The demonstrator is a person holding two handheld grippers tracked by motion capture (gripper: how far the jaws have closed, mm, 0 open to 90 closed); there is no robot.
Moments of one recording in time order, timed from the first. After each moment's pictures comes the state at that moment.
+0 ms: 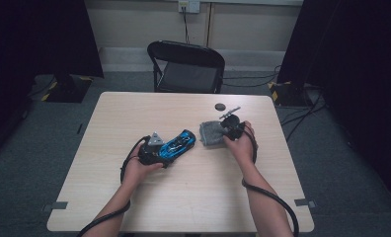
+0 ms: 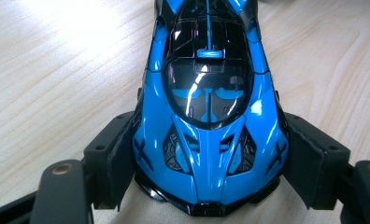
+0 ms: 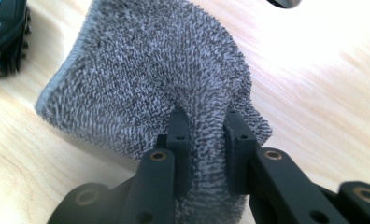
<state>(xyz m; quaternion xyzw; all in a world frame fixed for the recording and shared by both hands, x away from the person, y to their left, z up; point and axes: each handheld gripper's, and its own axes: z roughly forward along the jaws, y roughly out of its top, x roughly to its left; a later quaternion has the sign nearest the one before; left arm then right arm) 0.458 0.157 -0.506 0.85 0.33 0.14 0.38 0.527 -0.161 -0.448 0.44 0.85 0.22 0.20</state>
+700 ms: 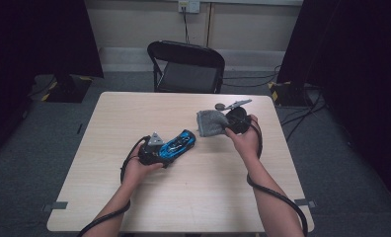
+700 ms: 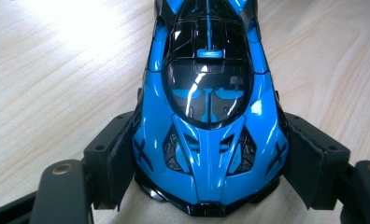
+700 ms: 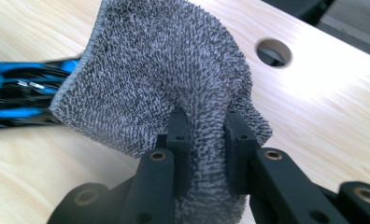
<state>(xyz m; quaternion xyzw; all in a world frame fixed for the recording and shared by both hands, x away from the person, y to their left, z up) 0.458 0.157 -0.506 0.85 0.33 0.14 0.38 0.513 -0.159 -0.400 0.41 0.84 0.30 0.20</state>
